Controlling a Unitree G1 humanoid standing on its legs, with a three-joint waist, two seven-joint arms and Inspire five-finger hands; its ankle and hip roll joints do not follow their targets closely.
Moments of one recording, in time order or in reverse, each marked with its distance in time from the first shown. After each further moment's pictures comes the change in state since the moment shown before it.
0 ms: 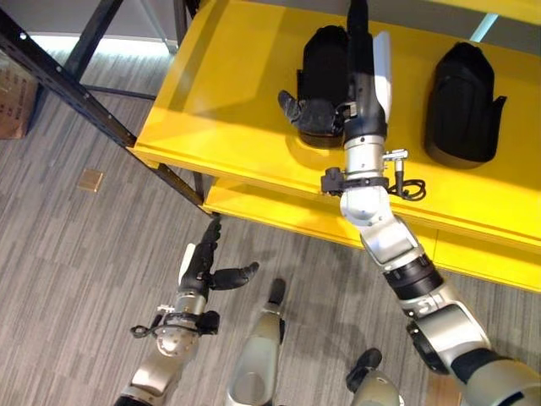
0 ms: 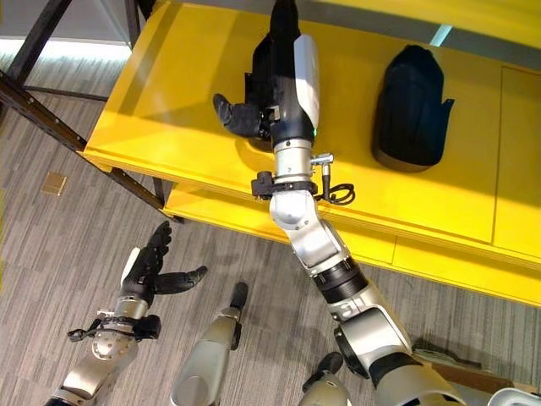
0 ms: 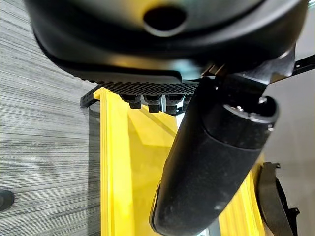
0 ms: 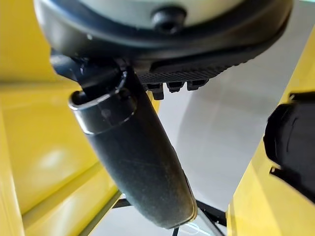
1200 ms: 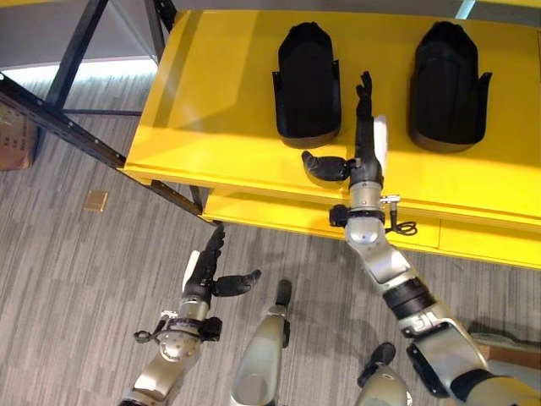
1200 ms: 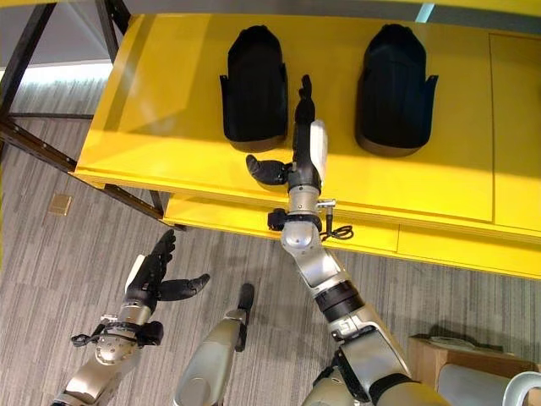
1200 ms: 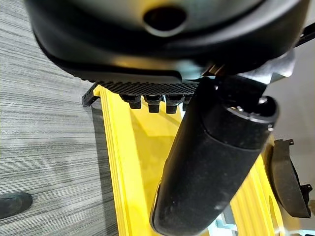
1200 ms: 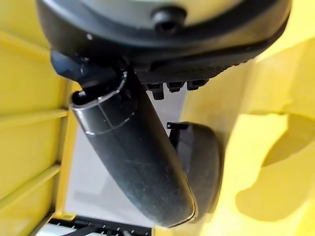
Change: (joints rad) left arm 0.011 -0.005 -0.042 0.022 0.007 0.000 -0.003; right arm 0.133 0.039 -0.039 0.180 0.080 -0.016 -0.036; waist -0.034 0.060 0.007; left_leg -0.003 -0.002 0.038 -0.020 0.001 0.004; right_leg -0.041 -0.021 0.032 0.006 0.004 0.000
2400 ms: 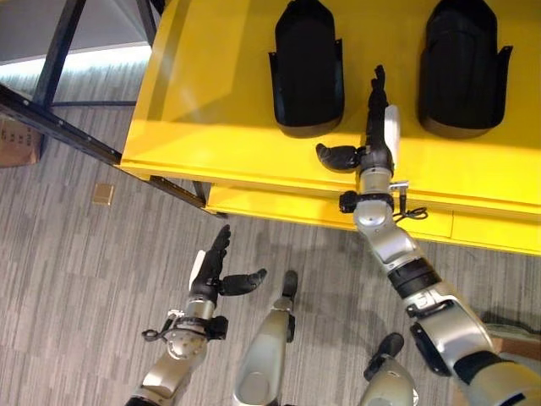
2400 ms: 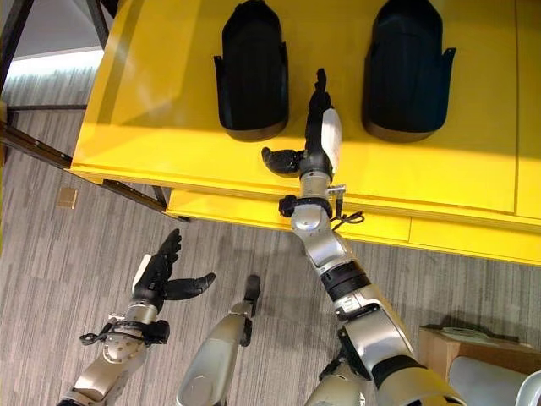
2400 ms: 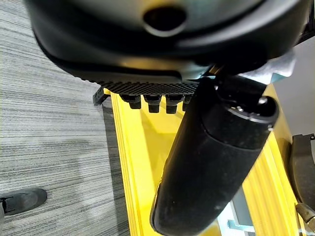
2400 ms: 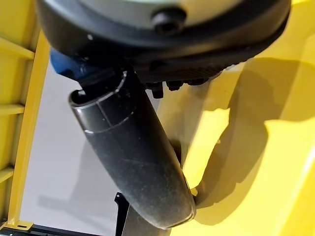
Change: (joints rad) left arm -0.018 -0.034 -0.009 0.028 -0.002 -0.019 0.001; right arm -0.157 -0.041 -0.008 0.221 0.006 -0.006 0.014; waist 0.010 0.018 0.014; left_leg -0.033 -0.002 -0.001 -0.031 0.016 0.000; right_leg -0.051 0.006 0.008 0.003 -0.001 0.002
